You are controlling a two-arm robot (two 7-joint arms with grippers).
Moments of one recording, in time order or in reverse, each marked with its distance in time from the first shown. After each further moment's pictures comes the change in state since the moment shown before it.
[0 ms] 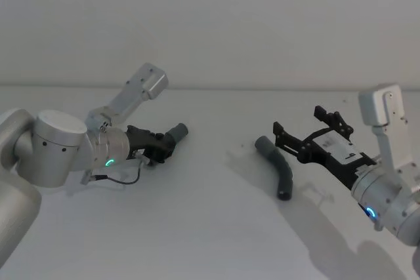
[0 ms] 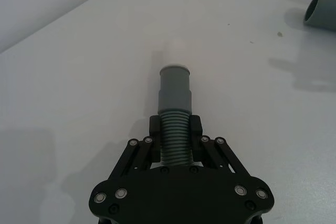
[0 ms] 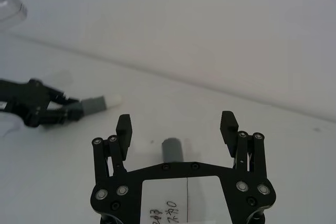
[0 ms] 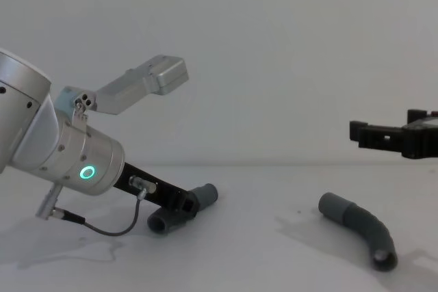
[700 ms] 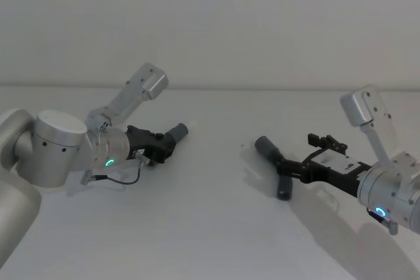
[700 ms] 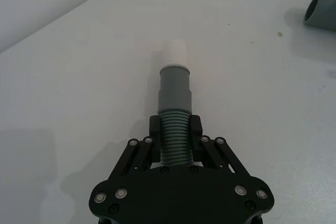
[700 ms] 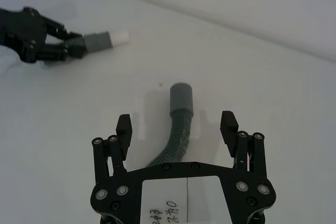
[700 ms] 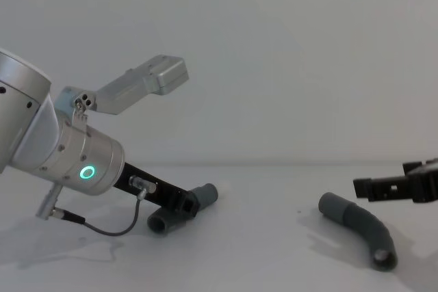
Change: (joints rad) left arm 0.000 0.000 0.000 0.000 0.000 0.000 0.000; right arm 0.086 0.091 -0.033 0.036 0.049 0.262 0.106
